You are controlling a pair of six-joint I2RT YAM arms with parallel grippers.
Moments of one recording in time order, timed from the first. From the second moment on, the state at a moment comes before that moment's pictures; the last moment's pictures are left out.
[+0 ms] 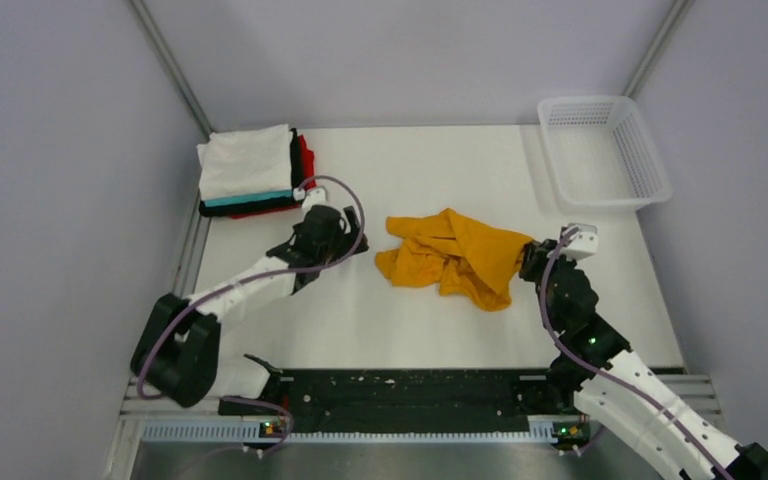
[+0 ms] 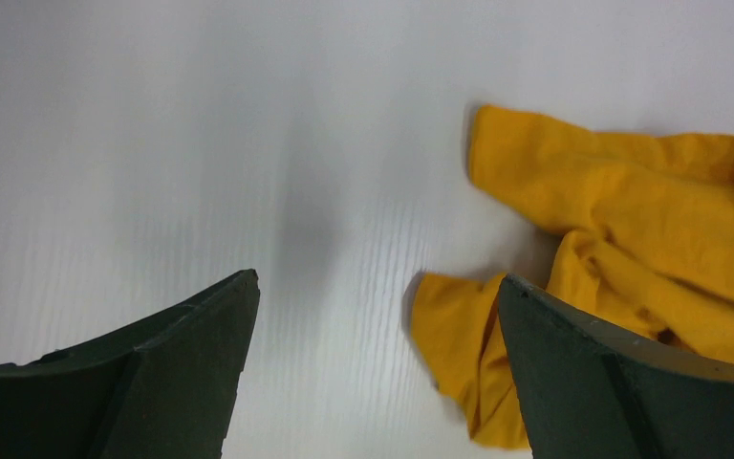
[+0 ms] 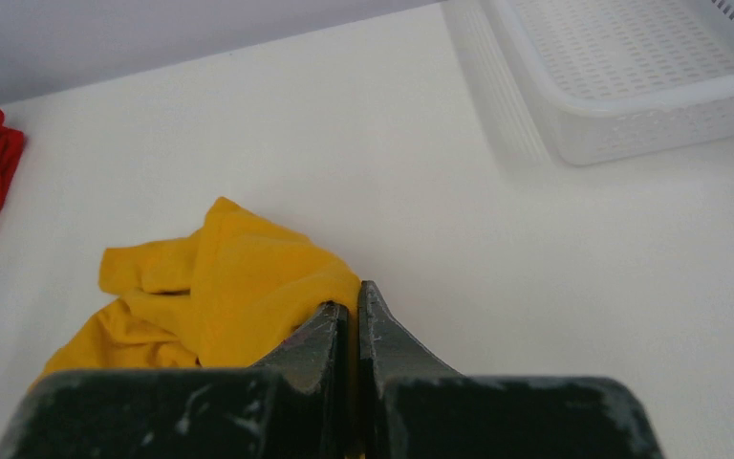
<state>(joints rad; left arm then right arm) -0.51 1.33 0.73 -0.08 -0.25 -0.68 0.58 0.48 0.34 0.02 0.61 0.32</state>
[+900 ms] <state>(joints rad) -0.58 2.13 1.55 -0.34 -0.11 -0.51 0.58 0.56 0.33 -0.02 0.55 0.34</state>
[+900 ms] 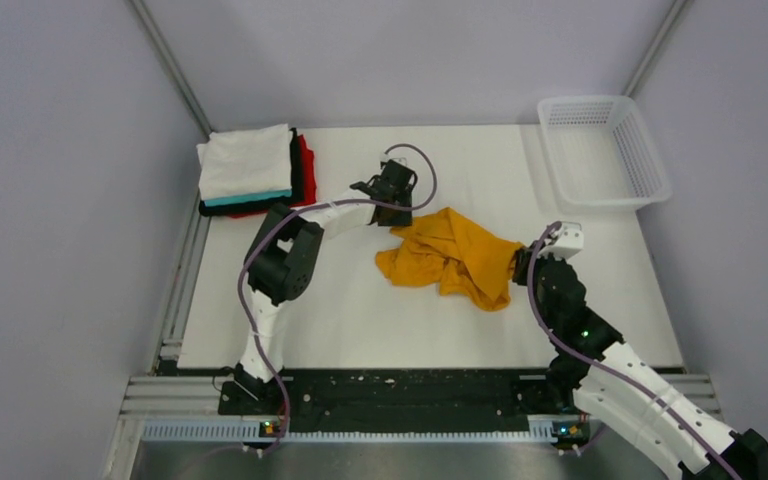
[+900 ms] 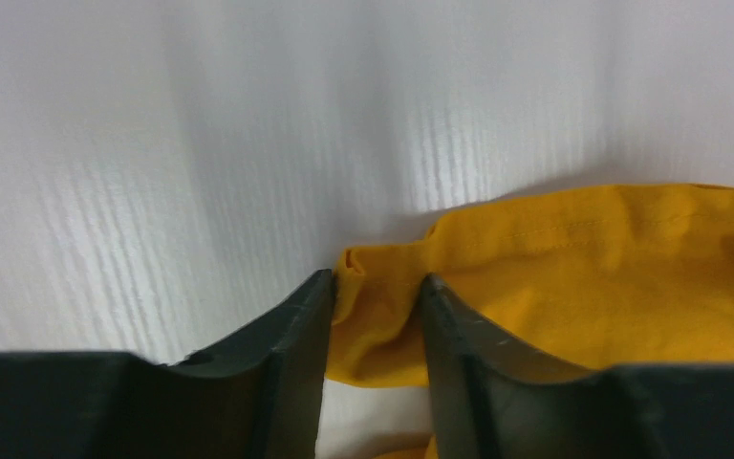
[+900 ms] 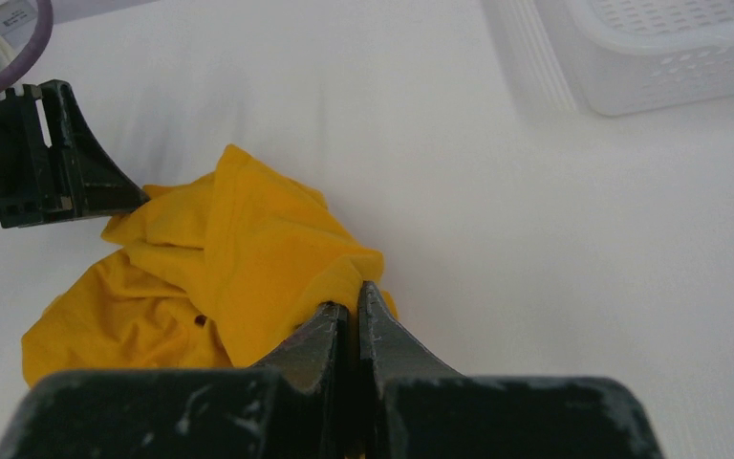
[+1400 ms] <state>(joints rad) -0.67 2.00 1.38 -0.34 -0.35 -0.58 0.58 0.59 0.34 -0.02 0.56 0.33</state>
